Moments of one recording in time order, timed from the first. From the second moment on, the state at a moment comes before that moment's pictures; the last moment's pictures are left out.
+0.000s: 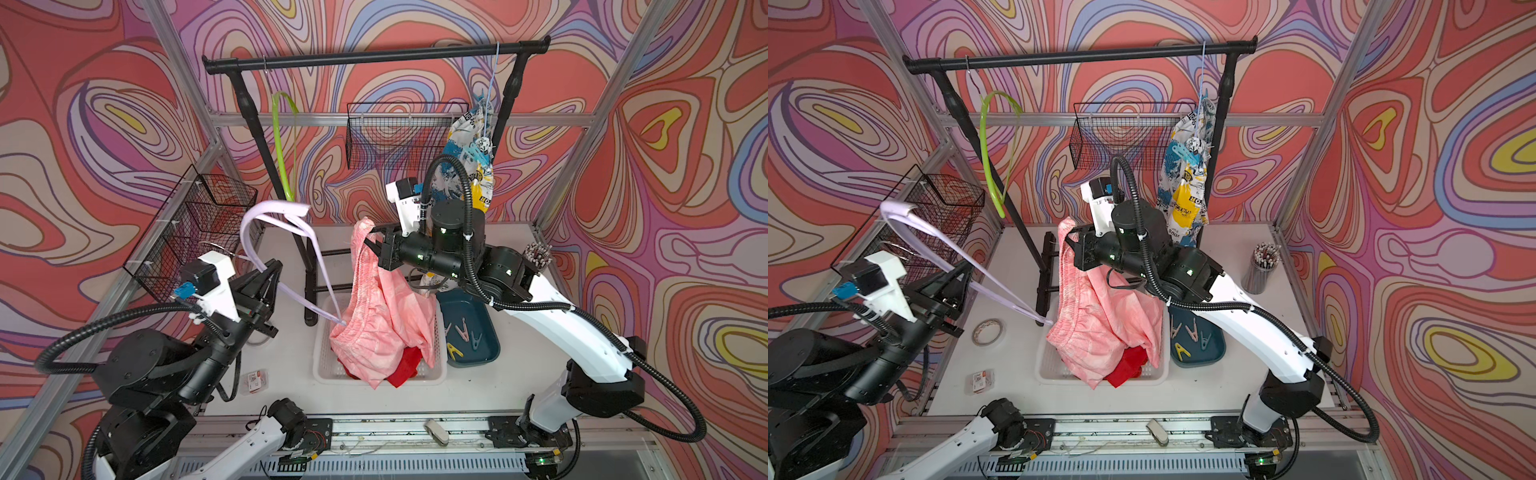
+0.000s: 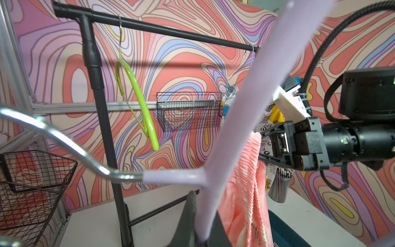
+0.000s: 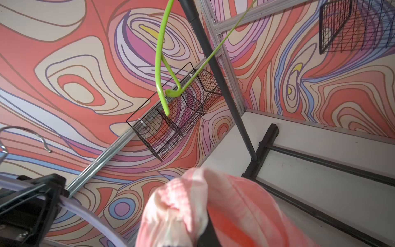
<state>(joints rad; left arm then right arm) -0.65 0.59 1.43 -0.65 -0.24 -0.03 1.00 1.60 2.00 -0.55 0.00 0.50</state>
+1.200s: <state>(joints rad) -0.65 0.58 1.43 -0.75 -0.32 -0.04 1.03 1.72 1.76 -0.33 -0.02 0.57</state>
